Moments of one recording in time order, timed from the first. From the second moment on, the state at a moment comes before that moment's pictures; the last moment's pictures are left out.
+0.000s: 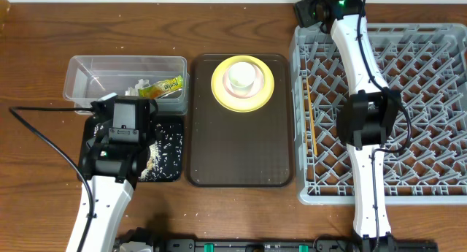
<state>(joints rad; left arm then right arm) -0.10 1.08 0.88 -0.84 -0.48 -0.51 0.14 2.68 2.65 -0.79 -0.03 -0.27</state>
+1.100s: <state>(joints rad) -0.10 1.08 0.88 -0.84 -0.48 -0.51 0.11 2.79 2.66 -0.54 -0.03 -0.14</state>
